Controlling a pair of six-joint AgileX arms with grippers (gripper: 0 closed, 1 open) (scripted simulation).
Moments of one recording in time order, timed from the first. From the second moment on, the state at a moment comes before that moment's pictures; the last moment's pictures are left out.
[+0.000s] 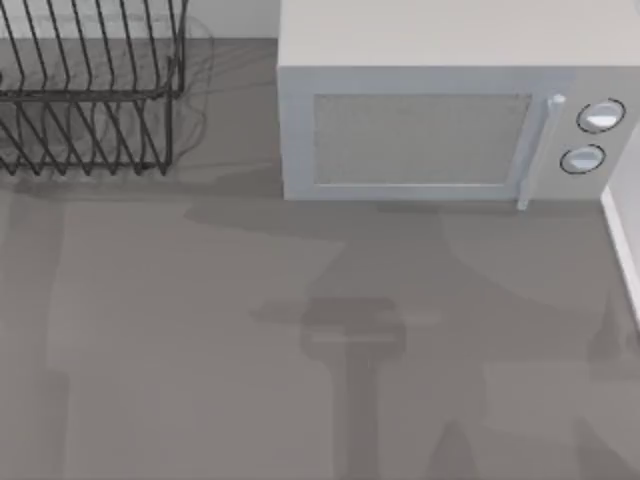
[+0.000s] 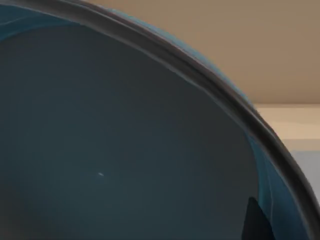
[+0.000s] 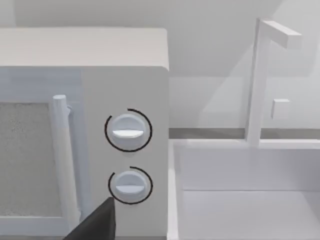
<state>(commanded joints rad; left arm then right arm) 0.14 1.30 1.07 0.22 0.17 0.02 0.00 0.00 0.00 0.00 0.00 0.00</state>
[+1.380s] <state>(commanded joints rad) 0.07 1.76 0.92 0.83 0.11 0.02 0.00 0.00 0.00 0.00 0.00 0.00</state>
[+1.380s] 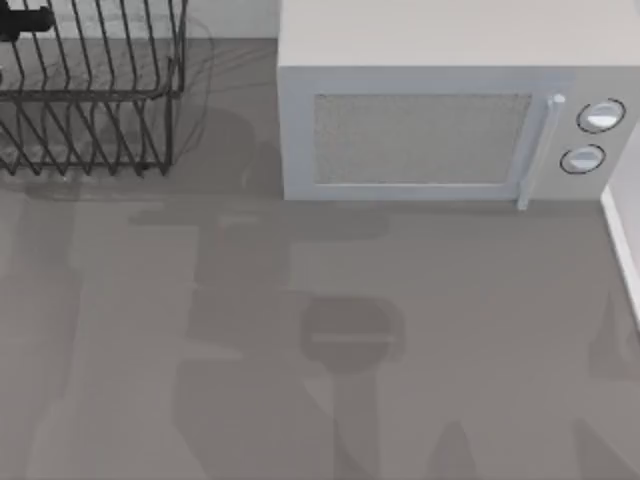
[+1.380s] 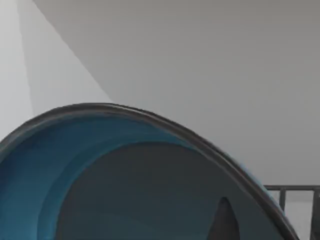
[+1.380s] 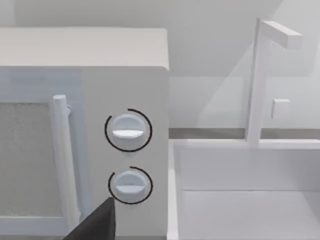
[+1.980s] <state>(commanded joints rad) 0.07 1.76 0.92 0.83 0.11 0.02 0.00 0.00 0.00 0.00 0.00 0.00</state>
